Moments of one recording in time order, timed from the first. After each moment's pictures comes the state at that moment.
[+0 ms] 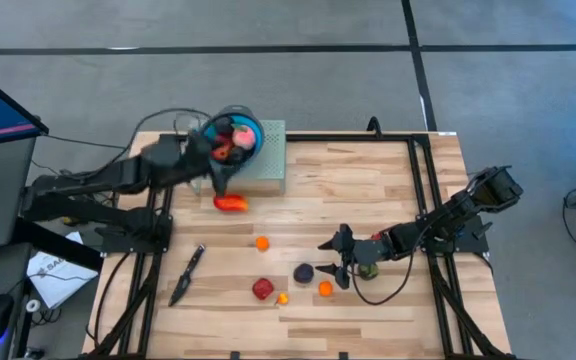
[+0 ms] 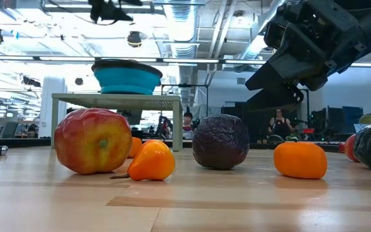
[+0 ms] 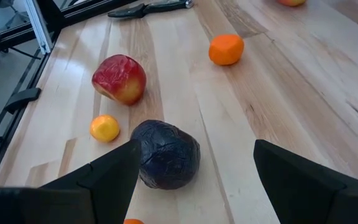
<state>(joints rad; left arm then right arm) 0.12 0.89 0.91 -0.24 -0.41 -0.09 0.41 1.54 0.54 0.46 0.35 0.53</state>
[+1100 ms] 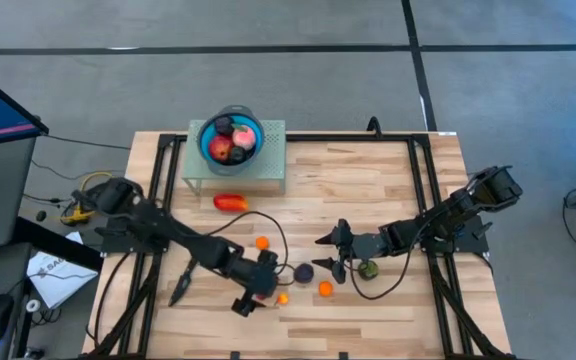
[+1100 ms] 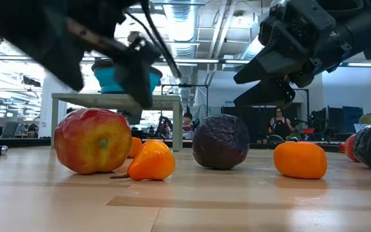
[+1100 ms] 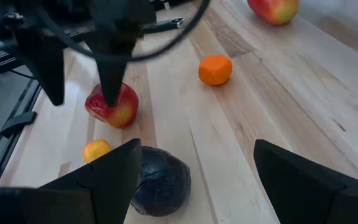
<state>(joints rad) -0.44 1.74 1.05 -0.24 0.01 0.02 0.37 1.54 0.54 0.51 0.35 0.52</state>
